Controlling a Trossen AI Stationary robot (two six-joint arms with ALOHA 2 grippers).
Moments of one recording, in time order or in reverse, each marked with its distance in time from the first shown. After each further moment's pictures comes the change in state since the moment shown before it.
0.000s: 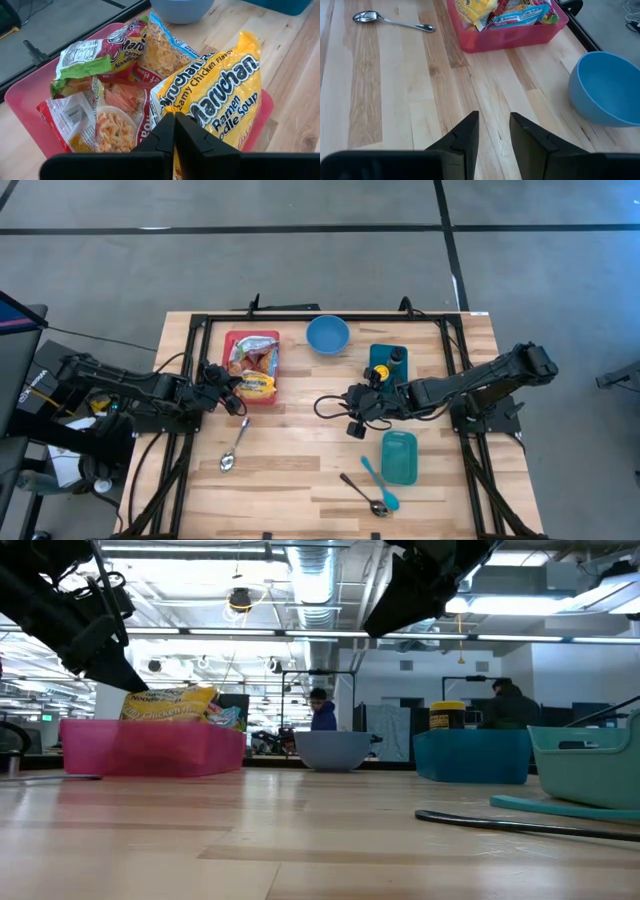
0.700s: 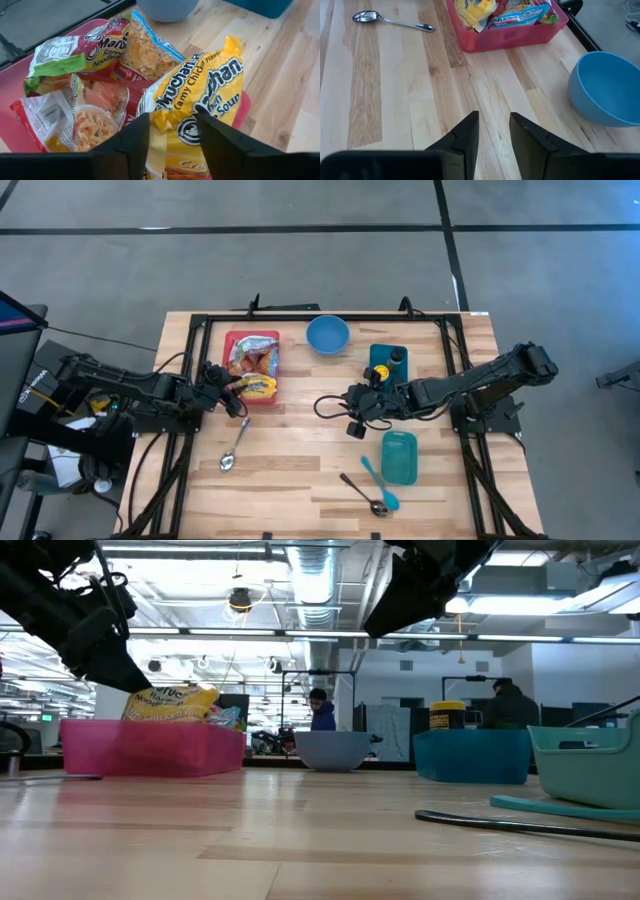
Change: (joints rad) left arm 0.000 0.000 0.000 0.044 0.069 0.000; right arm 0.000 0.000 0.000 -0.001 0.000 0.000
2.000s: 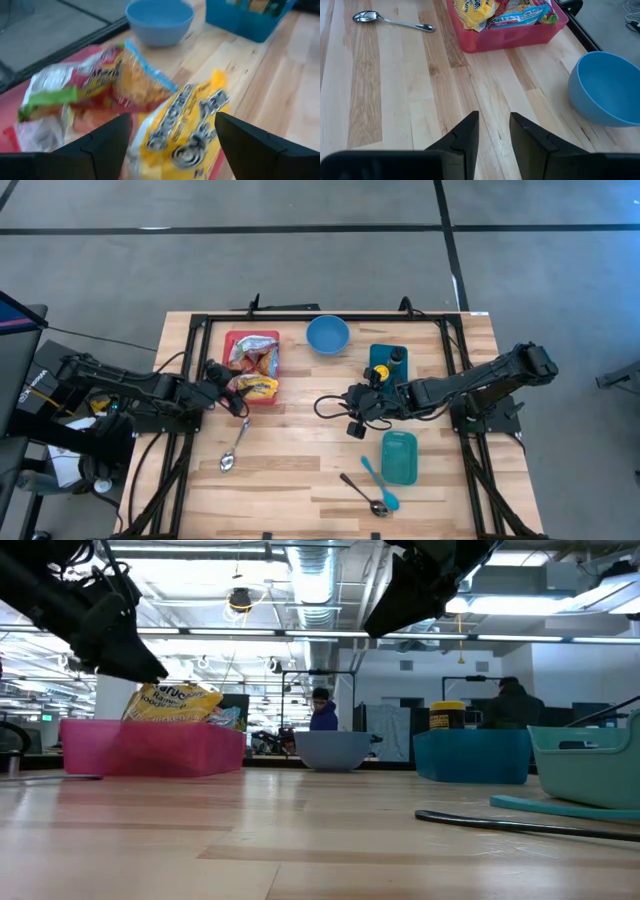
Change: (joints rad) left arm 0.000 0.000 0.000 0.127 -0.032 0.069; right arm -0.001 -0.001 0.000 0.000 0.000 -0.001
